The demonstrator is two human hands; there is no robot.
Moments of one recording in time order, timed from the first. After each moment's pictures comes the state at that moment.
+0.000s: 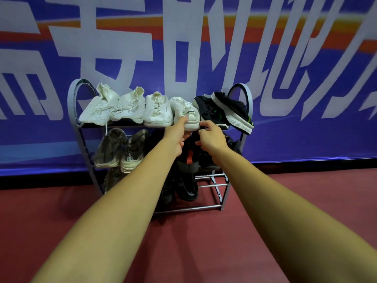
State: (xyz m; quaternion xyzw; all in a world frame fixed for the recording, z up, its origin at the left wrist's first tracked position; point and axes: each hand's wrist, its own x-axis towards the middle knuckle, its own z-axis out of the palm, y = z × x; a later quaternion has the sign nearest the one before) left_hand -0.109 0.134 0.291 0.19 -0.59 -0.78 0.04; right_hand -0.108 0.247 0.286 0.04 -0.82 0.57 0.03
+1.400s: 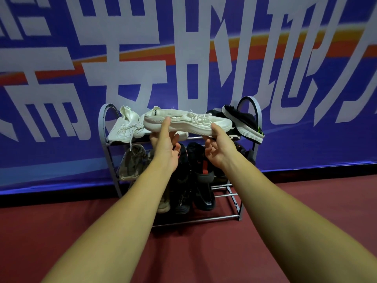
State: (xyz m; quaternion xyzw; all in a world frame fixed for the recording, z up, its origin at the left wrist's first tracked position) left_hand -0.054 0.089 0.317 0.15 -0.39 -0.89 0.18; right_hand -0.088 0.224 0.316 -0.10 -0.45 0.88 -0.12
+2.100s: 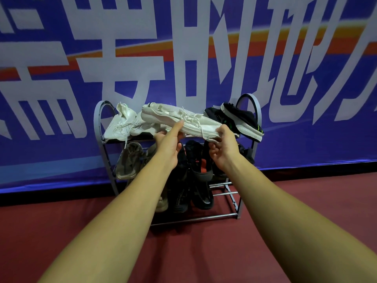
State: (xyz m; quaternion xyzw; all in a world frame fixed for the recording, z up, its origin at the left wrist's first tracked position) left_hand -0.073 0.091 0.308 0.14 -0.49 -0.84 0.17; right_hand -0.097 0.234 0.302 -0.09 -0.48 0.87 -0.07
